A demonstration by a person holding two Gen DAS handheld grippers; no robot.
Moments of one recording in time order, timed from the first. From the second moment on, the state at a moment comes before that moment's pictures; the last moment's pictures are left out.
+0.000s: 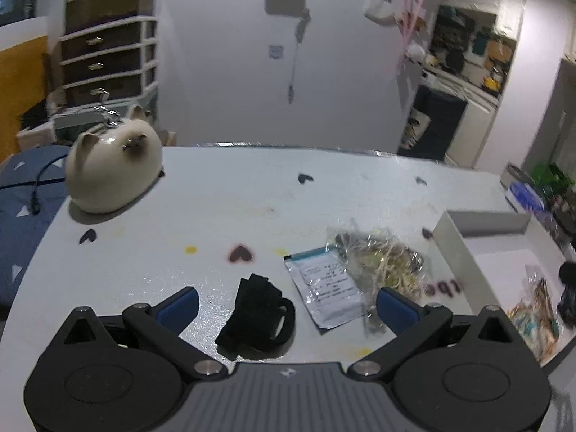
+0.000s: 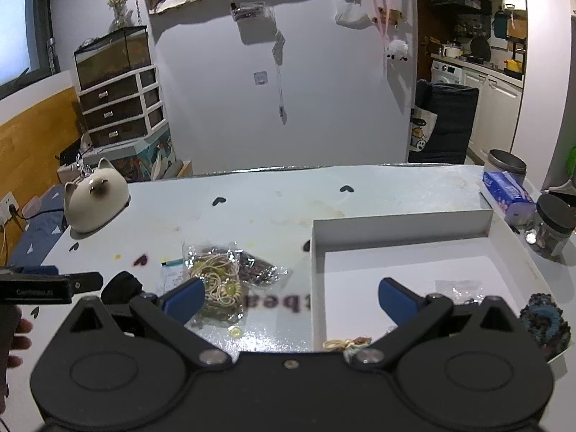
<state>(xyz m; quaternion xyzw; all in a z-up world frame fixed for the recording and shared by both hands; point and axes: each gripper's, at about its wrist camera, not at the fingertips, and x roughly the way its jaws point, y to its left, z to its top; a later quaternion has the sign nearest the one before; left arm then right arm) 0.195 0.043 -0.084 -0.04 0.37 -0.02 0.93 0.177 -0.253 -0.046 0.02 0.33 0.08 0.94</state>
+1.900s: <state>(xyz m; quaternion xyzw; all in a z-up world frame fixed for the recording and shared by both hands) 0.267 0.084 -0.159 -0.04 0.49 -0.05 0.87 0.323 -0.134 -0.150 0.00 0.51 0.16 0.84</state>
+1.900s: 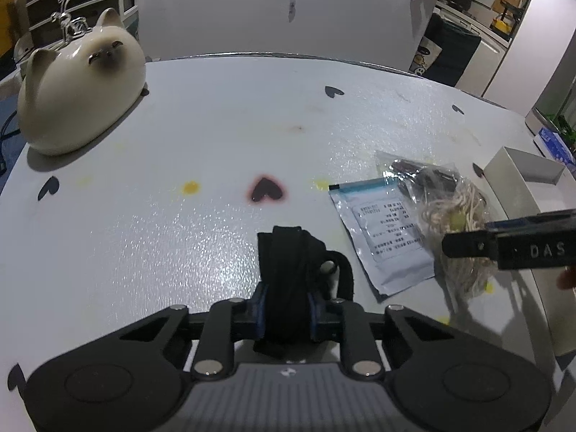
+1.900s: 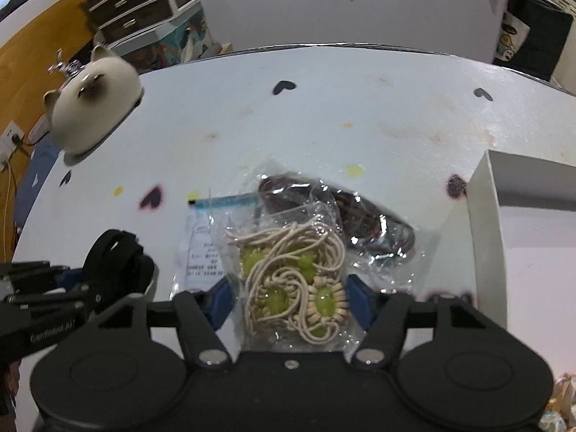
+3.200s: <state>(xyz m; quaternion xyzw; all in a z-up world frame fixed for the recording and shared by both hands) 0.171 0.019 -0.073 -0.13 0.39 -0.08 0.91 0.204 -0.226 -0.072 0.07 0.44 0.14 0.88</state>
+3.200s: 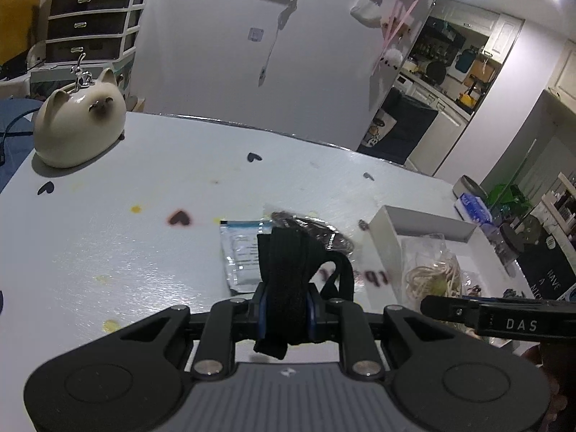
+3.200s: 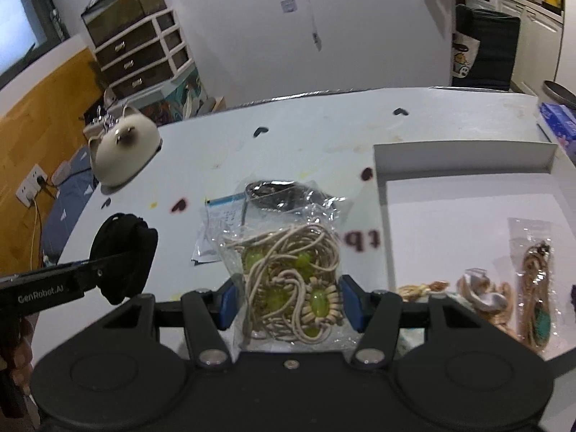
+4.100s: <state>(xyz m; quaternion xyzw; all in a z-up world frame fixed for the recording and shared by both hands) 0.175 -0.149 -0.036 -0.17 0.35 -0.06 0.92 0.216 -0.403 -0.043 0.10 0.41 0.15 0.89</state>
